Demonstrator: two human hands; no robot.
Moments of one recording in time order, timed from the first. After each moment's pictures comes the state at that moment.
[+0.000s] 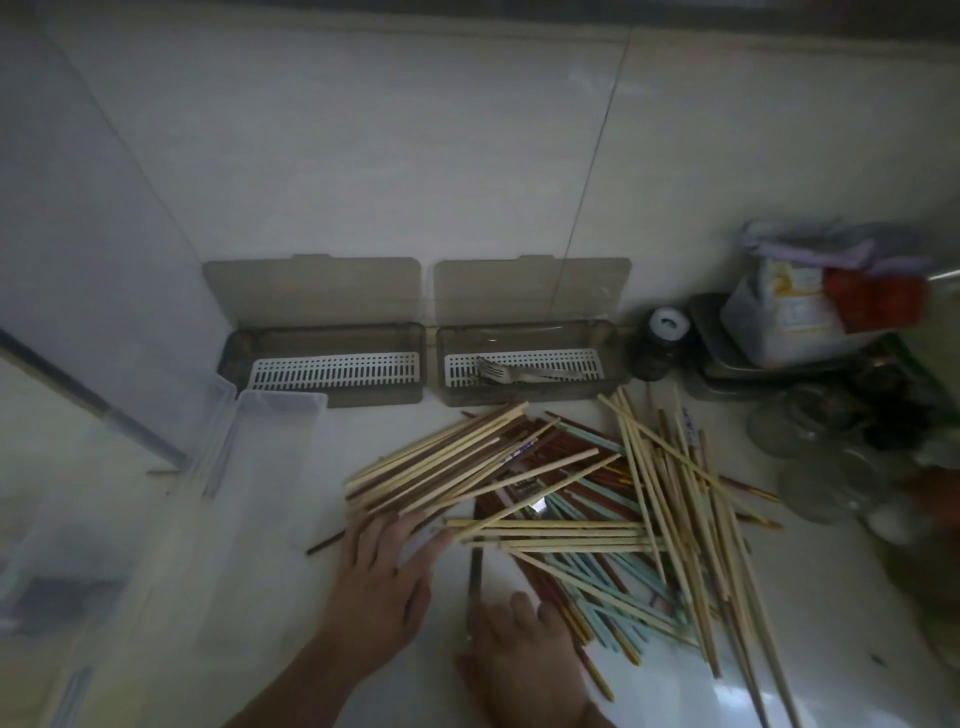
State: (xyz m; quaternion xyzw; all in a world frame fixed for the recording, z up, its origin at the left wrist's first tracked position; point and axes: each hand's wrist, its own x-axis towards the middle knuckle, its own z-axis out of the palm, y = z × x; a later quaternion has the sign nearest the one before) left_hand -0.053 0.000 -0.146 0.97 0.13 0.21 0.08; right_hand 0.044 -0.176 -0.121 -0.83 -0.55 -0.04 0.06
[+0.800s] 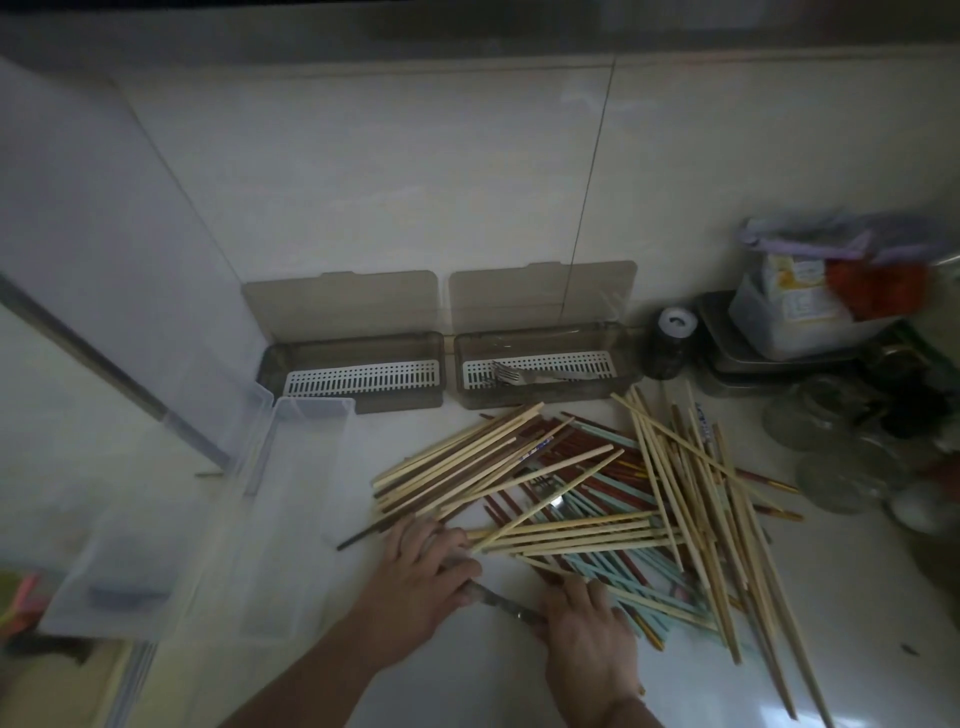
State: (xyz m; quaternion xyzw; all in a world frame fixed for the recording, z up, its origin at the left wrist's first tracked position) left_hand -0.056 0.004 -0.138 0.99 0.02 0.11 0.06; right_hand 0.058 -0.198 -0.122 -0.92 -0.39 0.06 0.03
